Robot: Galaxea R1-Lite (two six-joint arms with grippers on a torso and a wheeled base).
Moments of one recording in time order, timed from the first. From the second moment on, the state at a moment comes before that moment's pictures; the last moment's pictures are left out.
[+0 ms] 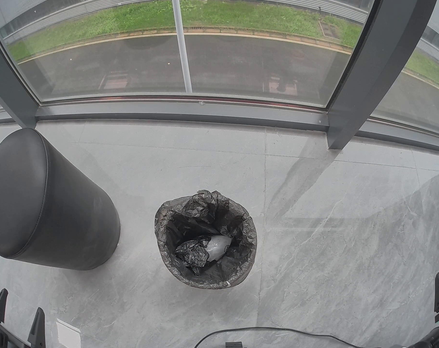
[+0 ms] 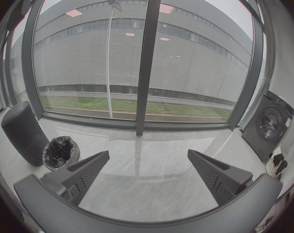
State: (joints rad) left arm 0.00 0.01 -0.02 -0.02 0.00 -0.01; right arm 0.00 0.01 -0.02 -0.05 -0.22 -0.01
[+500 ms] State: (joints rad) left arm 0.00 0.01 -0.02 -0.01 -0.02 -0.01; right arm 0.00 0.01 -0.02 -0.01 0.02 -0.04
